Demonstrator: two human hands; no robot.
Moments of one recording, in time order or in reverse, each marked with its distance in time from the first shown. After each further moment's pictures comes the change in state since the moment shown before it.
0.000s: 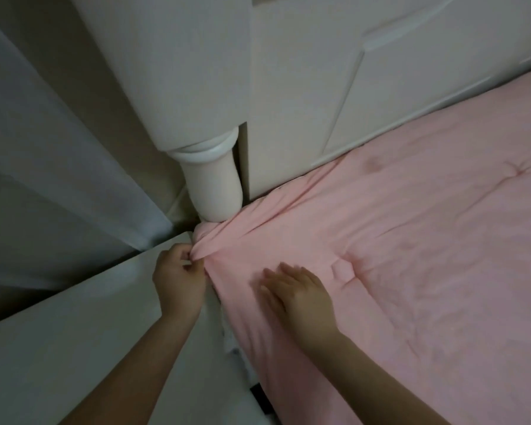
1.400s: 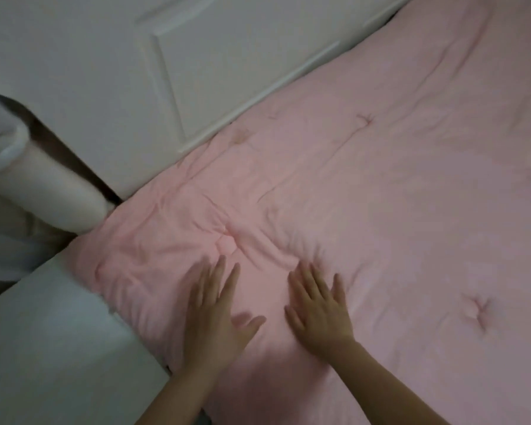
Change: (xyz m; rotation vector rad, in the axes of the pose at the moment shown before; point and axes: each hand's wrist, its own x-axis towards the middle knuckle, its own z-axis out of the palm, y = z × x) left_hand -0.193 0.055 0.094 0.501 -0.518 0.742; right_hand -0.181 0.150 -0.033 -0.242 -0.293 0.494
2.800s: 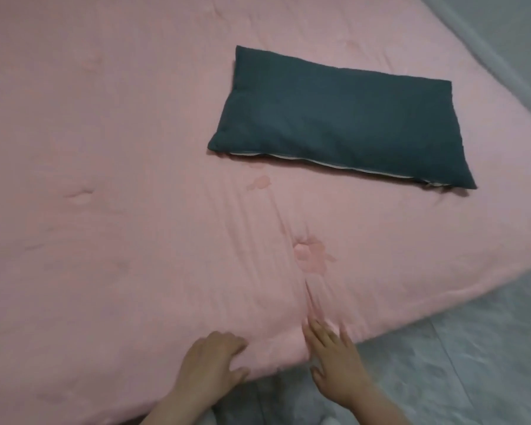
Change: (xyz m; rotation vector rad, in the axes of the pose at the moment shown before) left_hand -0.362 0.314 0.197 0.341 -0.947 1.022; right_hand -0.631 0.170 0.202 0.517 -0.110 0.753
